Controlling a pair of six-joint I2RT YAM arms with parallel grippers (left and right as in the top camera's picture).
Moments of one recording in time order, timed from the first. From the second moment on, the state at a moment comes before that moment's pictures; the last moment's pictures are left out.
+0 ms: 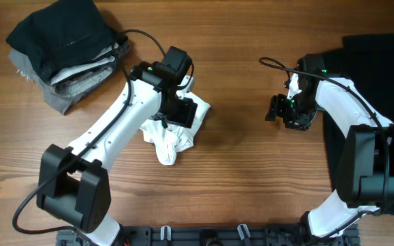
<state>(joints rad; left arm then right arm) -0.46 1.77 1.43 -1.12 0.11 -0.19 0.00 1.84 1.17 -0.90 -0.25 0.24</state>
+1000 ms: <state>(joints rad) -0.36 1.80 1.37 -0.77 0.49 -0.09 0.00 1.84 1.17 -0.81 -0.36 0.18</state>
